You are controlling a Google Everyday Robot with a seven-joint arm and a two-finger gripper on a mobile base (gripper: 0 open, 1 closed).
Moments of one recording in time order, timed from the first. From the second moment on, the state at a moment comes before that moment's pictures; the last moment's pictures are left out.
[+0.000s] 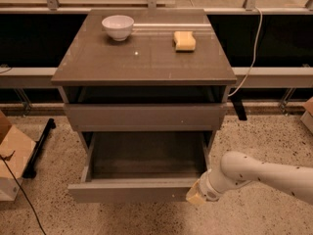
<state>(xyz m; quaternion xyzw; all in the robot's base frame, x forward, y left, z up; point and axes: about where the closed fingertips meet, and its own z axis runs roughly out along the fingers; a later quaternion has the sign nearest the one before) 0.466 -0.151 0.421 -0.54 0.80 0.20 0.15</state>
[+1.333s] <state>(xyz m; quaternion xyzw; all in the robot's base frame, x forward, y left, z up) 0.562 -0.127 0.407 -0.57 0.77 0.14 0.23</state>
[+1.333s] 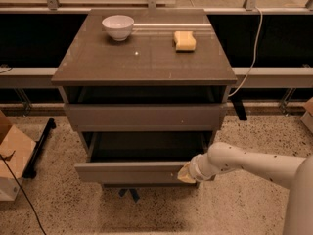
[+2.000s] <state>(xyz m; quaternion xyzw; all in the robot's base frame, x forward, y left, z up) 0.588 -0.124 0.415 -0.57 0.77 0.13 0.25</state>
